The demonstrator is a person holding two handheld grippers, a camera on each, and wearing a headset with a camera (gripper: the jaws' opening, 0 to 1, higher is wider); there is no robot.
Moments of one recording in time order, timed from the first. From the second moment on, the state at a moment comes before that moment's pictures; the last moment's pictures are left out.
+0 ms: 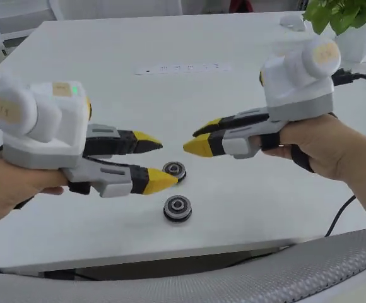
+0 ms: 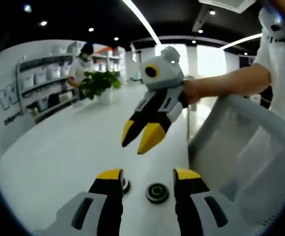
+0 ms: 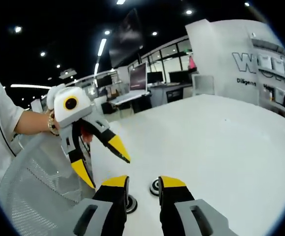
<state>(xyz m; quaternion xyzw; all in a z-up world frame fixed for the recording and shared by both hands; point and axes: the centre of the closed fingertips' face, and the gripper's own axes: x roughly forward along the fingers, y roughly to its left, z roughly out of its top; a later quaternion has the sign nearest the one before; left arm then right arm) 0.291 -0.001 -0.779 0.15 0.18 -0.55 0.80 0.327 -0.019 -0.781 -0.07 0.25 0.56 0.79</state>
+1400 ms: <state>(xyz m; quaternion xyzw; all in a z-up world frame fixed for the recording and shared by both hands) 0.292 -0.011 -0.843 0.21 0.23 -0.55 0.77 0.277 -0.013 -0.864 -0.20 0.32 0.62 0.69</state>
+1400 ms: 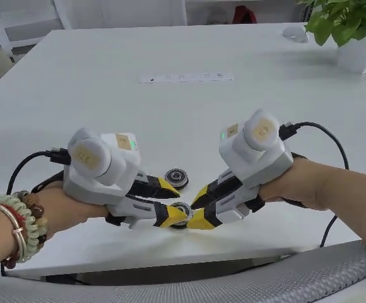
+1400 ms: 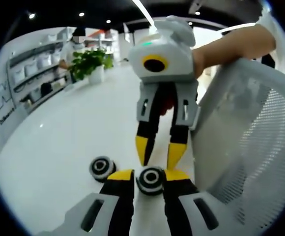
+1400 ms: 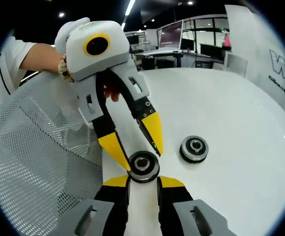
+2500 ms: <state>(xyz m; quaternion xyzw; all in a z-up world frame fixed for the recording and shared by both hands) 0.290 -0.012 -0.849 0.18 0.21 -0.55 0.79 0.283 -0.007 -0.865 -0.21 0.30 0.62 0.70</state>
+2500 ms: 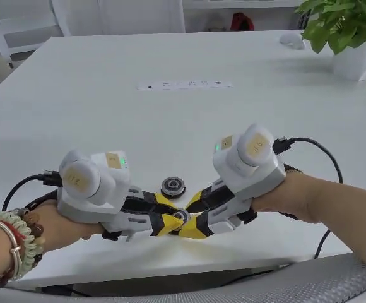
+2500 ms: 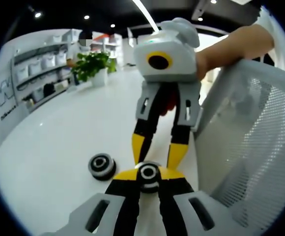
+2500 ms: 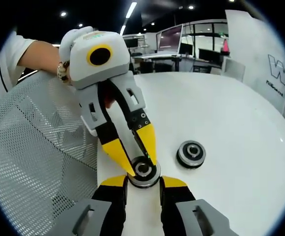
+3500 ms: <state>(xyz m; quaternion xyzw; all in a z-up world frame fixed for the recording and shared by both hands) 0.294 -0.009 -0.847 0.15 0.22 -0.54 0.80 0.288 -0.017 -0.867 -0.25 0.30 0.61 0.69</state>
